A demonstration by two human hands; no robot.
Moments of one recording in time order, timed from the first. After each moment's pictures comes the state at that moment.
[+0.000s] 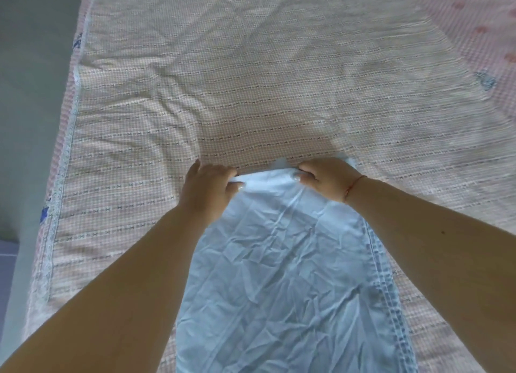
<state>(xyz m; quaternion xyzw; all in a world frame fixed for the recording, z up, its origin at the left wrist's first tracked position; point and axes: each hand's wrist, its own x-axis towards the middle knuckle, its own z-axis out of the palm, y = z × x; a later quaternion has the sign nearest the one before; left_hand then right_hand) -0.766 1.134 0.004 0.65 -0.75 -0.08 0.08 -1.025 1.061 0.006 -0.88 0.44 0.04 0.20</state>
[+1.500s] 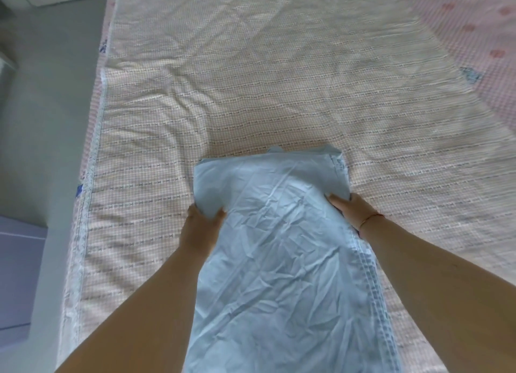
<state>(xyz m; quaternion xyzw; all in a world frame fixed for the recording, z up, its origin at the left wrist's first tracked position) -0.783 1.259 -0.009 0.84 -0.34 -0.36 0.22 -1.085 1.170 -0.013 -0.44 0.71 -0.15 0.53</state>
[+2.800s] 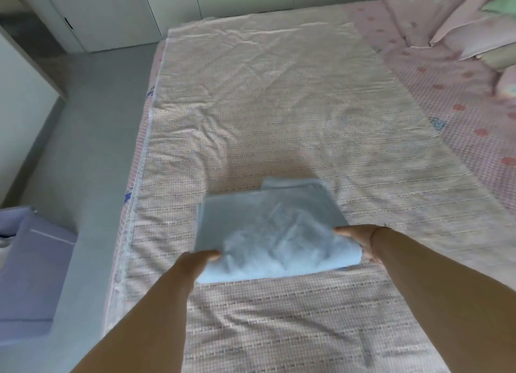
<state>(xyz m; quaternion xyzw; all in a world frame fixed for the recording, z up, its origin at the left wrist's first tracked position) -0.779 1.351 0.097 0.82 -0.13 -0.52 0.22 -1.113 1.222 0.099 -0.35 0.71 0.04 0.61</state>
